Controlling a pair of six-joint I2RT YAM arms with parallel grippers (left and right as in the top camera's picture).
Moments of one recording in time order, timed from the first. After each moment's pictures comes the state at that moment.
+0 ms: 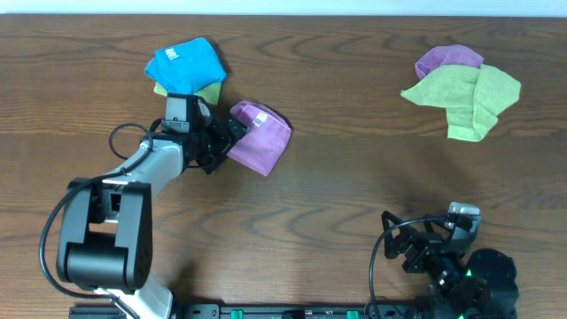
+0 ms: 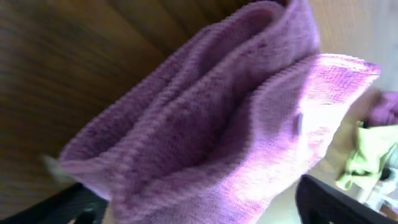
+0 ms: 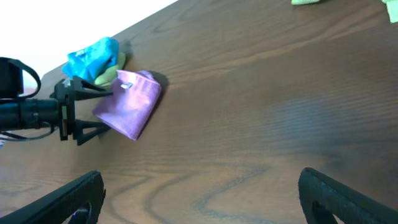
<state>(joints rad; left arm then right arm) -0.12 1.81 0.94 -0.19 0.48 -0.86 0.07 0.14 0.48 -0.83 -0.26 0.47</state>
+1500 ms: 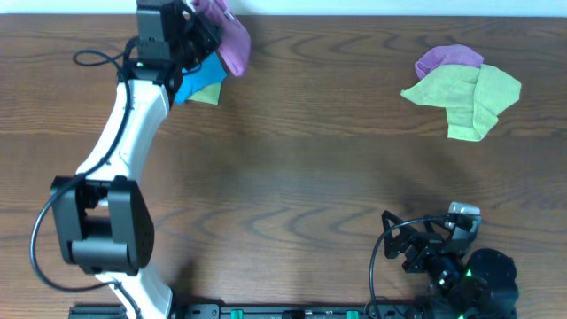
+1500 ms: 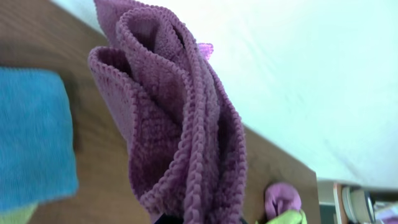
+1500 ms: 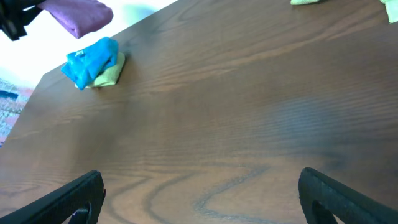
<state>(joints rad) -0.07 1.90 1.56 -0.18 0.36 -0.79 0.07 0.14 0.48 -0.83 -0.25 0.47</state>
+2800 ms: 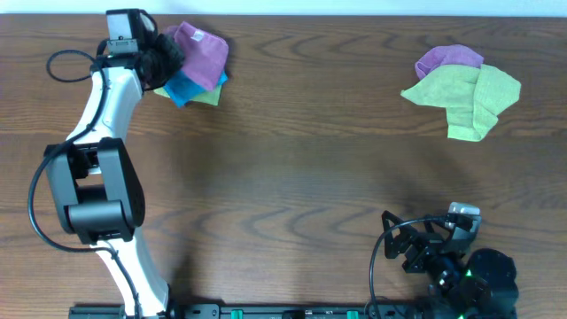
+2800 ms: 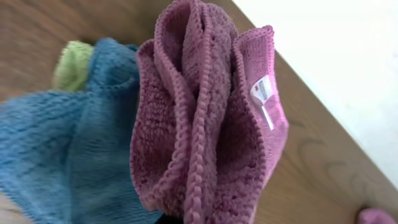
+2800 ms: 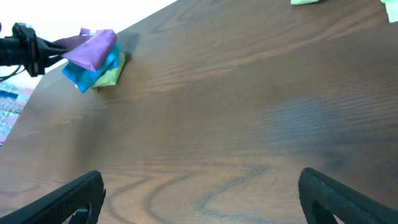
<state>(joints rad) 0.10 2.09 1.65 -0.44 0.34 -0.63 0.07 0.14 0.48 -0.83 -0.25 0.47</state>
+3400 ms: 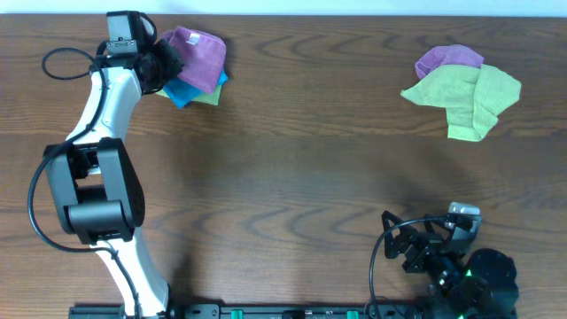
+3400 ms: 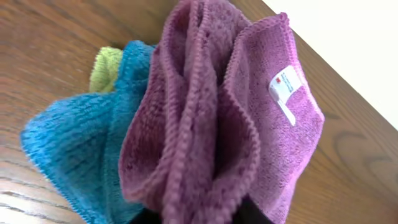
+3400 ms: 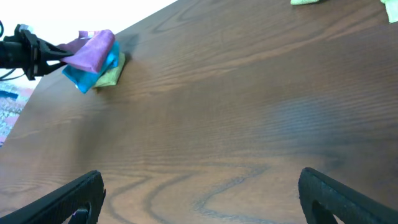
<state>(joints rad) 0.10 2.09 1.65 -0.48 0.27 -0.52 0.07 0.14 0.48 -0.83 -0.25 0.47</state>
